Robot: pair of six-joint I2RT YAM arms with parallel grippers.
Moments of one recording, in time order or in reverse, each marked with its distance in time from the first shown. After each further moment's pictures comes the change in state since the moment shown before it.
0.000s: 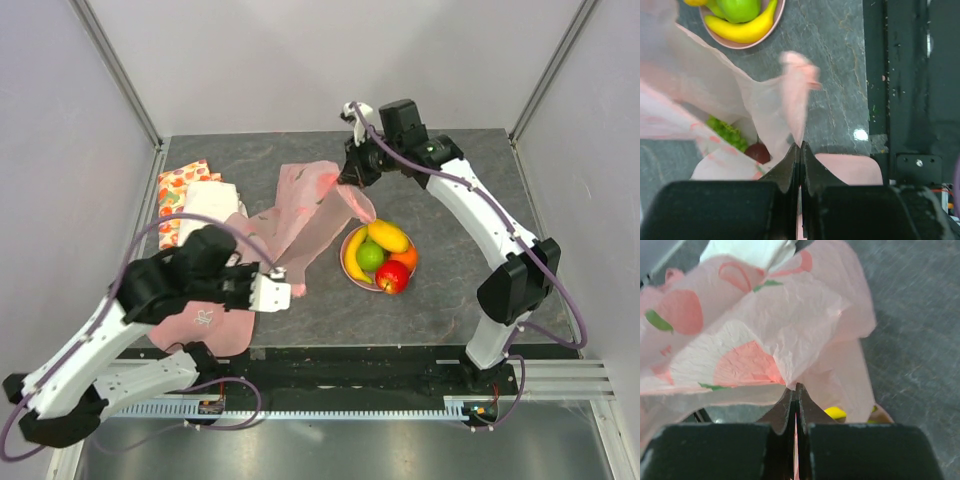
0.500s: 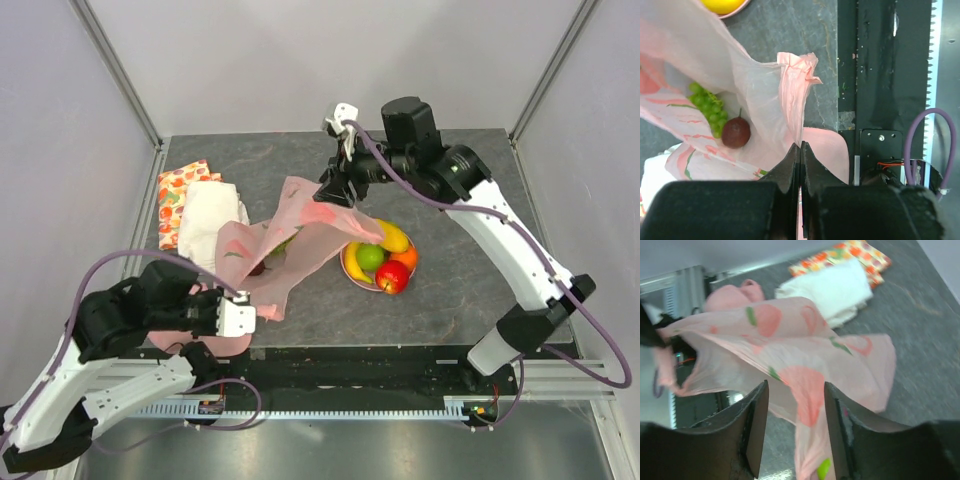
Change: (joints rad) left arm 0.005 -0.218 -0.006 -0.200 -0.003 -0.075; right arm 0.165 -0.148 0.085 -0.071 -0.095 -0.174
